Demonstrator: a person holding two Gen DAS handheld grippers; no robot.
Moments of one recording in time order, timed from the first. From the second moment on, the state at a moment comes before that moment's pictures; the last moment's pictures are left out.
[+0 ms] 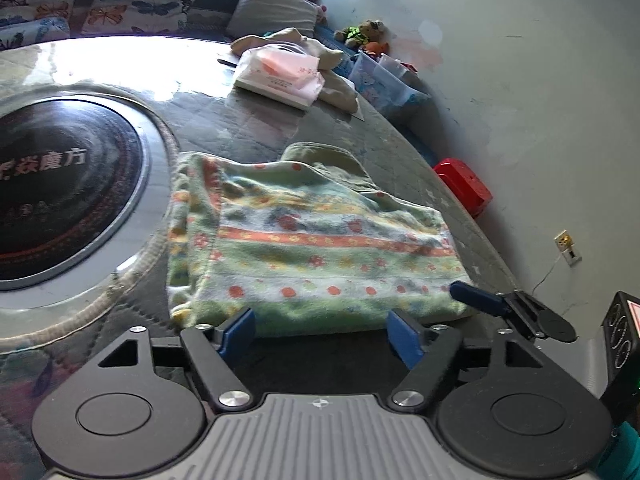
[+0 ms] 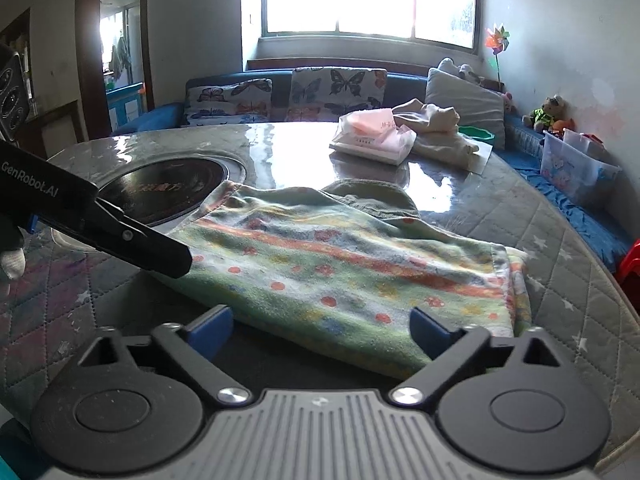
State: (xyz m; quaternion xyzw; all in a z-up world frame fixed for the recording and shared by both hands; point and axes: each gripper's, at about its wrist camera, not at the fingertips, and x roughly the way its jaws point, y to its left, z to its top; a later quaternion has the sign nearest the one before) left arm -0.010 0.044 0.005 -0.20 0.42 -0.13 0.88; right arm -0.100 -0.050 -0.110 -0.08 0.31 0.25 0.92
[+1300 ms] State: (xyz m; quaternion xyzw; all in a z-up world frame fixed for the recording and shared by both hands) left arm -0.045 0.052 -0.010 -0.12 0.47 -0.03 0.87; right arm -0.124 -0.043 -0.133 -0.09 0.37 0.22 0.90
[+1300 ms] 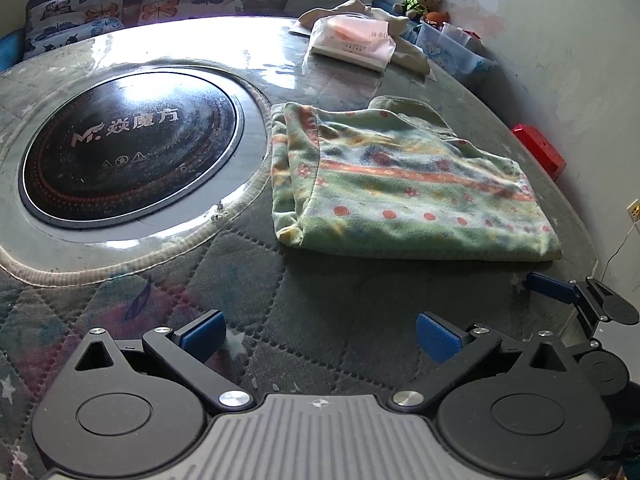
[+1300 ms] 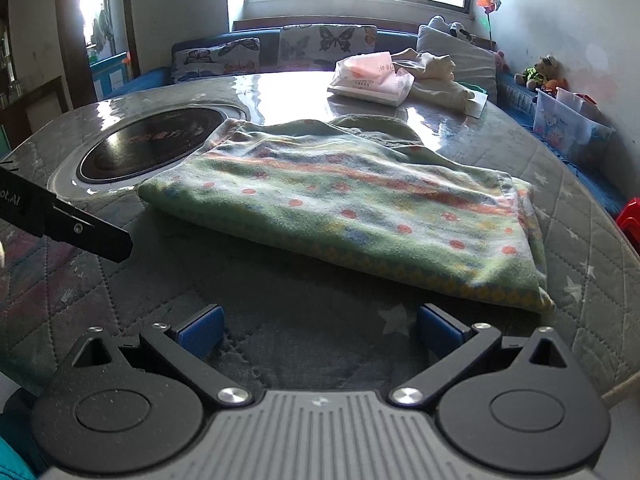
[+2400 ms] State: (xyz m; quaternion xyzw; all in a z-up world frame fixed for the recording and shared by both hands) left arm -0.051 -0.017 0.011 -0.01 0.44 -0.02 0.90; right arm -0.130 -0.066 -0.116 -0.05 0.34 0.16 0.92
